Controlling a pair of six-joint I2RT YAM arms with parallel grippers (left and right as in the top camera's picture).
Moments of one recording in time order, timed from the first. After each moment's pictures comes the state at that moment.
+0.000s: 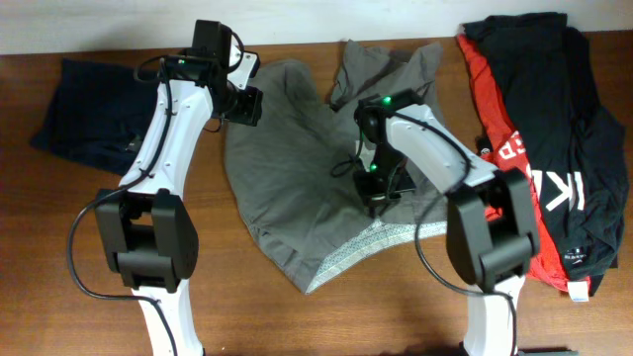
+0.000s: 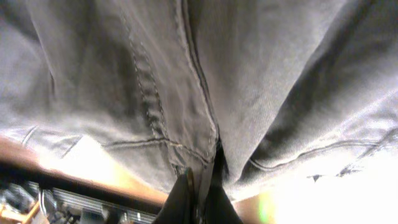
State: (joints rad) left arm -0.15 2.16 1.99 -1.00 0.14 0.12; right arm 0.36 2.12 1.70 -1.46 -0.23 0.11
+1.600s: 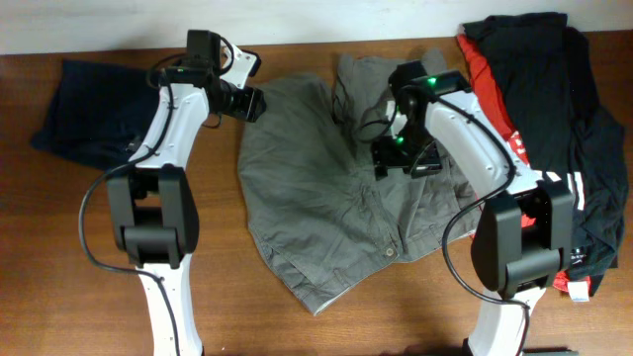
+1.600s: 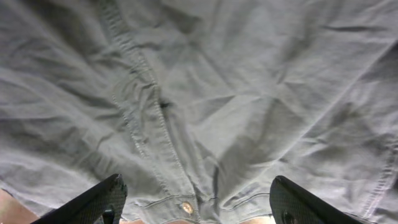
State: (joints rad) left arm -0.09 2.33 1.99 -0.73 0.33 0.27; right arm 0.23 2.04 1.74 -1.31 -0.15 0.15
